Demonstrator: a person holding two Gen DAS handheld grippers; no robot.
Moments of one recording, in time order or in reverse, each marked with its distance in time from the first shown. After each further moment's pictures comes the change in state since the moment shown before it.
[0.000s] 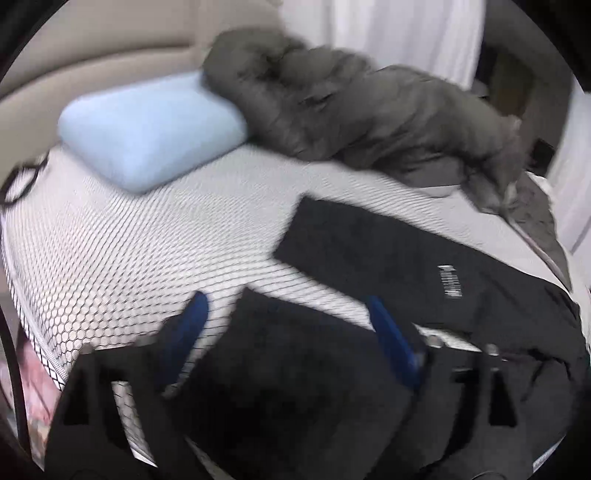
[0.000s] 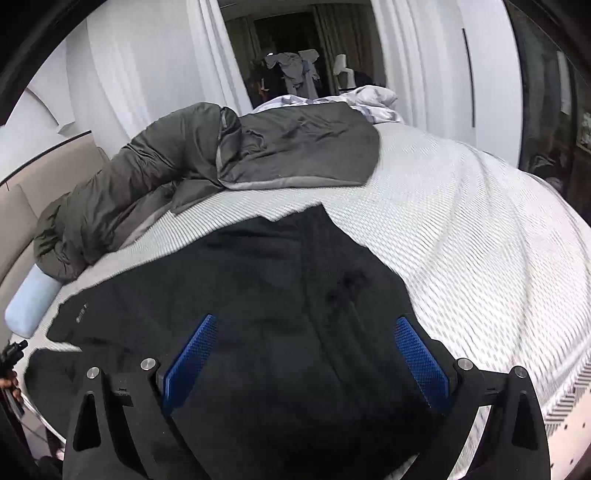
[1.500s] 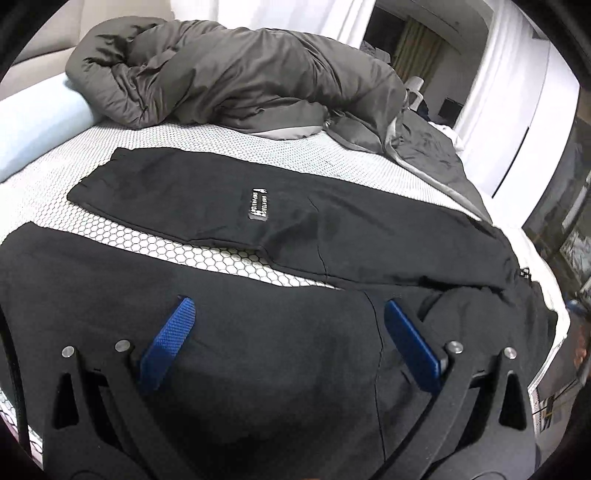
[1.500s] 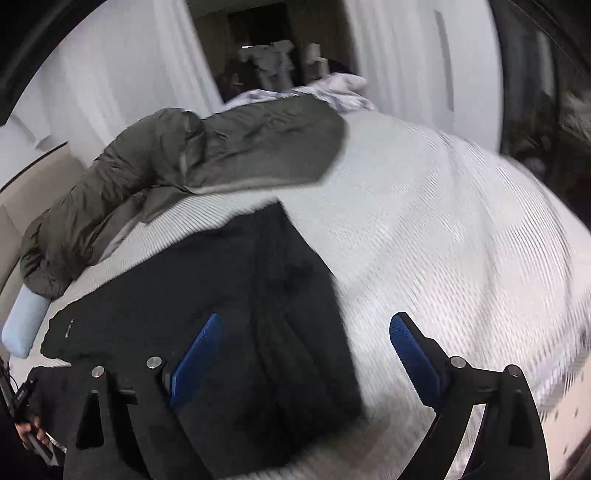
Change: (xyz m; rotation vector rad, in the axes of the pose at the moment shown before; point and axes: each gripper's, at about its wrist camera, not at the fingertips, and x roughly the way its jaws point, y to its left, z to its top) left arm 0.010 -0.176 -0.088 0.146 0.089 -0.330; right arm 0.003 -0.081 0.009 0.091 0.050 -0.085
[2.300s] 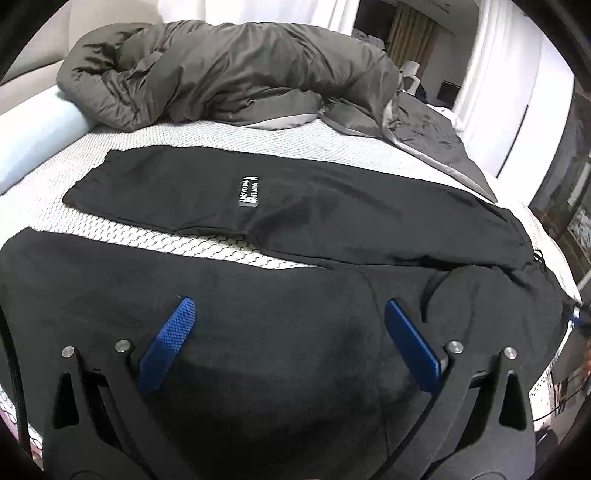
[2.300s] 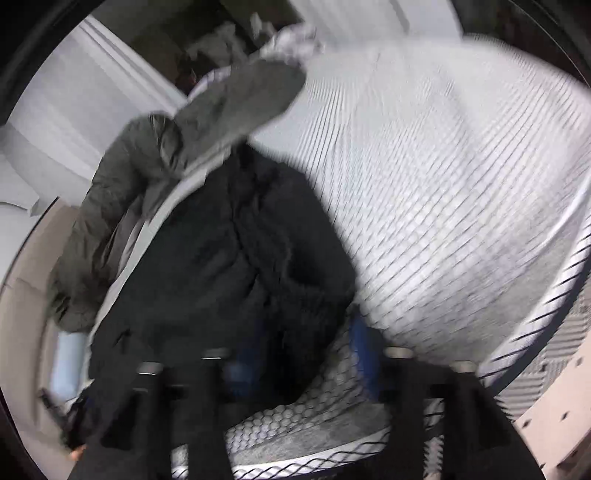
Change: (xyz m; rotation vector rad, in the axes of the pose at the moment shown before) left arm 0.006 -0.010 -0.006 0.079 0.034 0.008; right arm -0.019 -0.032 -0.093 0.267 0.087 0.085
